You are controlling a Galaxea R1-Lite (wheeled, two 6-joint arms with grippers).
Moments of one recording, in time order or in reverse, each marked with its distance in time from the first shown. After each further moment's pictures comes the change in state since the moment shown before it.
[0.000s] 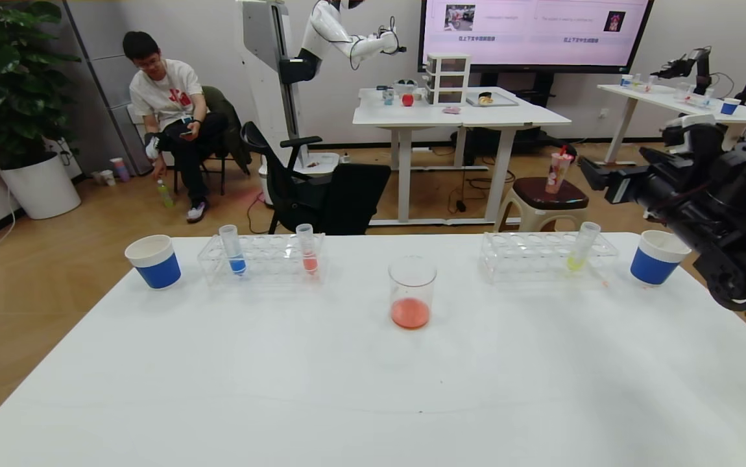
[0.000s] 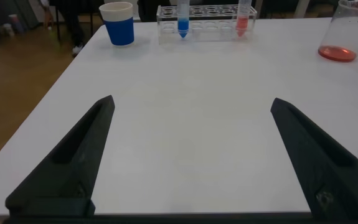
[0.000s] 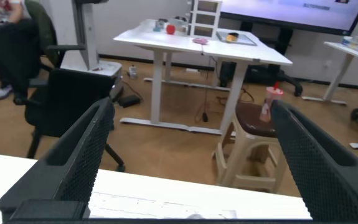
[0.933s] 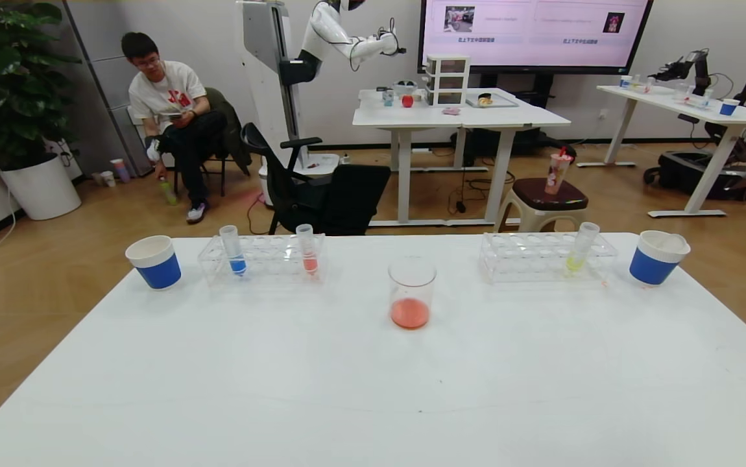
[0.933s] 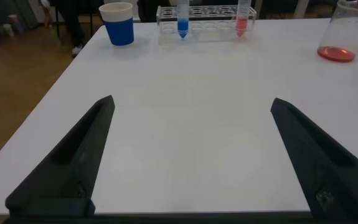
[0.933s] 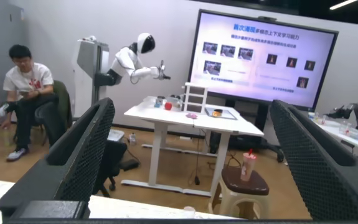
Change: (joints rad) left arm 0.000 0.000 0.000 0.000 0.000 0.000; right arm 0.026 -0.989 0.533 0.146 -0.008 -0.004
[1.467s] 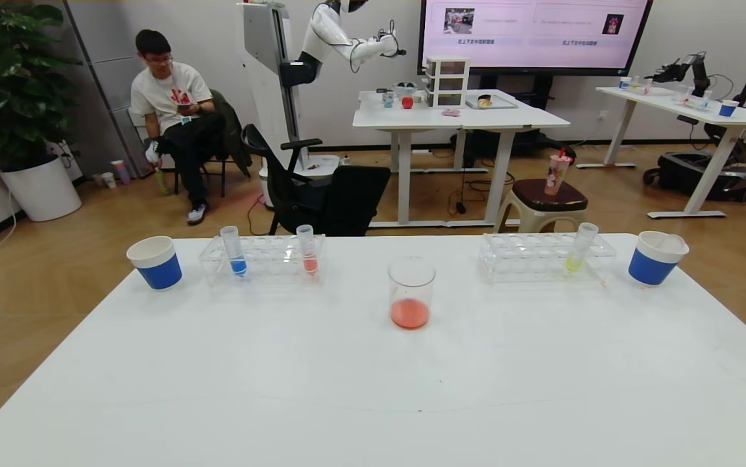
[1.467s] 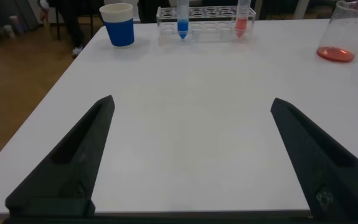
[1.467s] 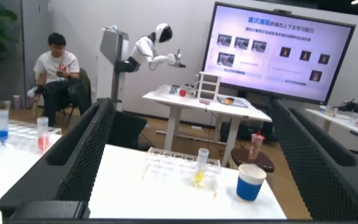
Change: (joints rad) left arm 0.000 0.000 0.000 0.000 0.000 0.000; right arm 0.027 -0.776 0.184 0.643 0.045 -0.007
